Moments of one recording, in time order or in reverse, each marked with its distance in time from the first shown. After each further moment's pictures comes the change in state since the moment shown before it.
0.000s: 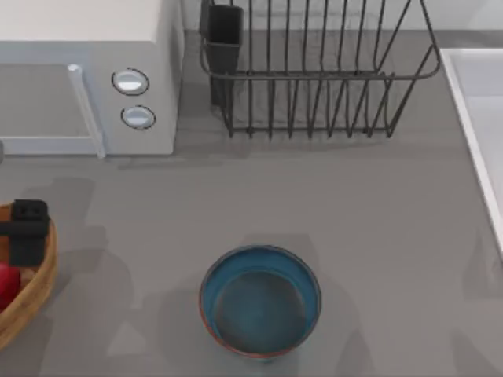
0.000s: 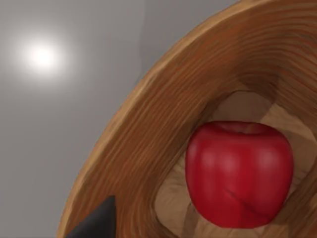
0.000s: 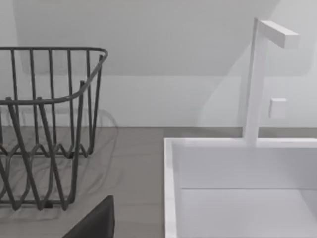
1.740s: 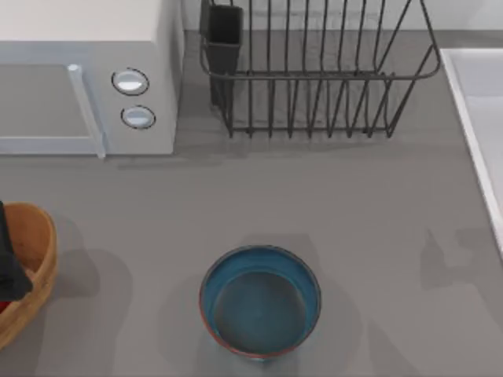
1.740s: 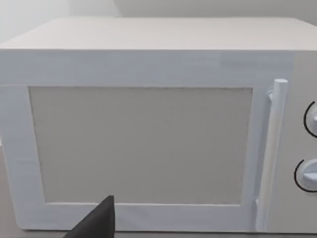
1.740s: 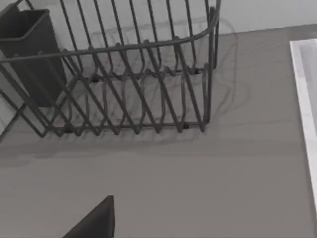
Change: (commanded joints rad) left arm 0.102 -1.193 -0.824 0.864 0.207 0.107; right arm 0.275 0.373 0.343 -0.267 0.019 0.241
